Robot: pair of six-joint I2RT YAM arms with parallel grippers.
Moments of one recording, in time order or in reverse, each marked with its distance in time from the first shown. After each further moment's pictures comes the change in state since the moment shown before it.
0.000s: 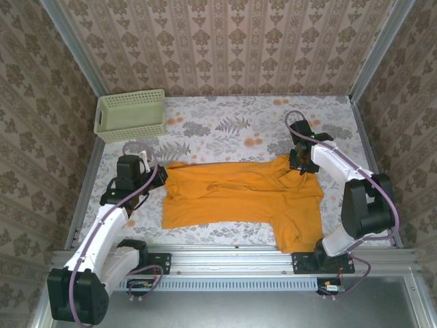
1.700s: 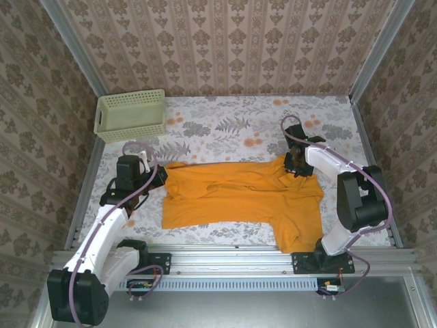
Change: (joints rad) left arm 0.000 -0.007 0.000 0.000 0.000 0.000; right arm 0.025 0.050 -0.041 0.080 -0.026 0.082
